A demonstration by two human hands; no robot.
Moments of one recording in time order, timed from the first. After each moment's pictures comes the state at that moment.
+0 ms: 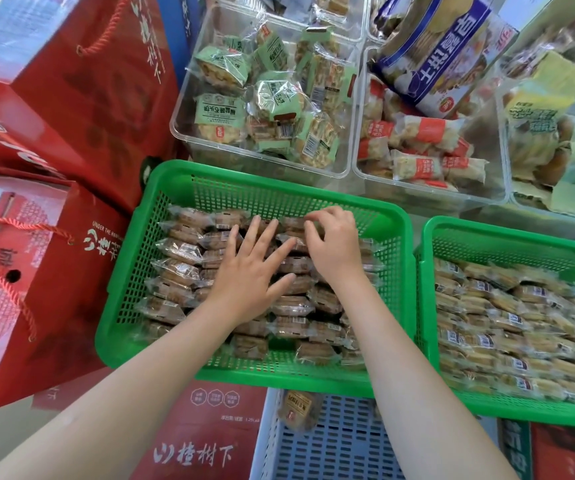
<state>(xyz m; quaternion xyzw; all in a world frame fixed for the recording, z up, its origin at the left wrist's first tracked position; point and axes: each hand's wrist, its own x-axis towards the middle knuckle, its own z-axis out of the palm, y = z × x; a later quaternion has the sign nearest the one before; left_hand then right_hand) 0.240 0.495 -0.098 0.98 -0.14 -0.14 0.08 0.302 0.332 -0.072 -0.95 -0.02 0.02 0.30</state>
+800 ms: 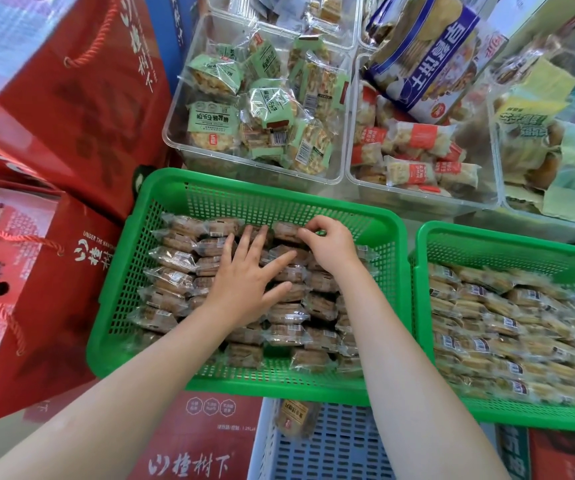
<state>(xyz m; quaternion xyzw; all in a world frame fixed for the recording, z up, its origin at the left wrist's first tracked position) 0.247 0.494 -0.091 0.97 -0.14 -0.20 0.09 0.323 0.325 -0.067 -0.90 0.10 0.18 0.38</state>
